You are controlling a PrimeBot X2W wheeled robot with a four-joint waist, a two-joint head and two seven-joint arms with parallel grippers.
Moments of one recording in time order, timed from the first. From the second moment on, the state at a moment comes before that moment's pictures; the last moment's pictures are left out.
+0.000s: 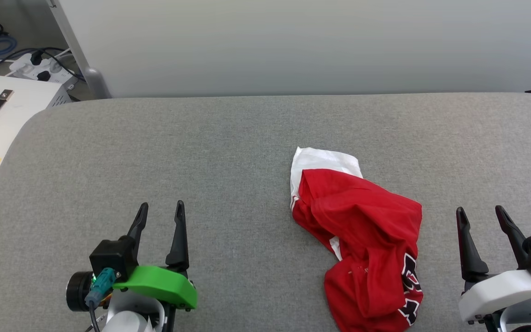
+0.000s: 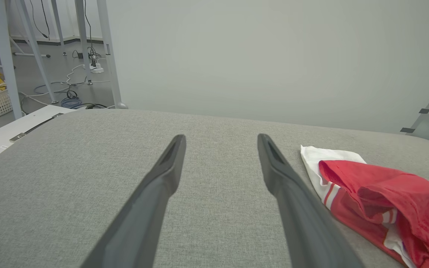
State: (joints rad) left arm -0.08 0.26 -0.32 0.11 -0.45 0.18 -0.26; right arm 0.09 -0.05 -0.10 -0.17 0.09 0.13 0.02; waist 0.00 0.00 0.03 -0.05
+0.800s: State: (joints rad) left arm -0.09 0.20 -0.32 0.12 -0.42 0.15 -0.26; right arm 0.12 -0.23 0.20 -0.19 0.35 0.13 0.56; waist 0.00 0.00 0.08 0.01
